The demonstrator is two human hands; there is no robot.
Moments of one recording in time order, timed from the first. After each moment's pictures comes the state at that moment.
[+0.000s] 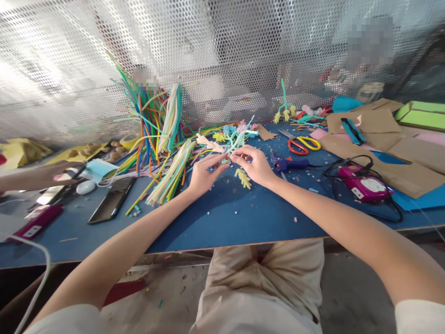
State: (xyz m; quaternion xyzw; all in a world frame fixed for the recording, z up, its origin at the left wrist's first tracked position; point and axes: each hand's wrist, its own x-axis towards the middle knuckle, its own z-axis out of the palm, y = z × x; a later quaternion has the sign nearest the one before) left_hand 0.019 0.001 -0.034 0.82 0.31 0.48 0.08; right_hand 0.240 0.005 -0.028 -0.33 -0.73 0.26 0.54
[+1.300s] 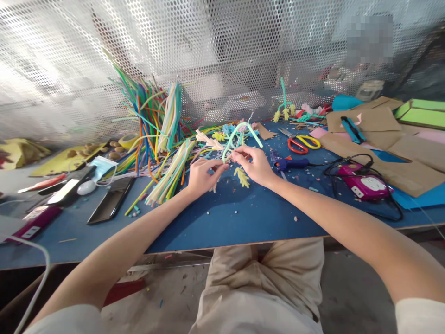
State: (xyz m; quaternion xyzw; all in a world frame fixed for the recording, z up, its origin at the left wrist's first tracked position) left_hand 0.018 -0.004 -0.033 0.82 0.34 0.44 -0.10; right_hand 0.238 -0.003 -0.021 -0.33 -0.72 0.29 0.54
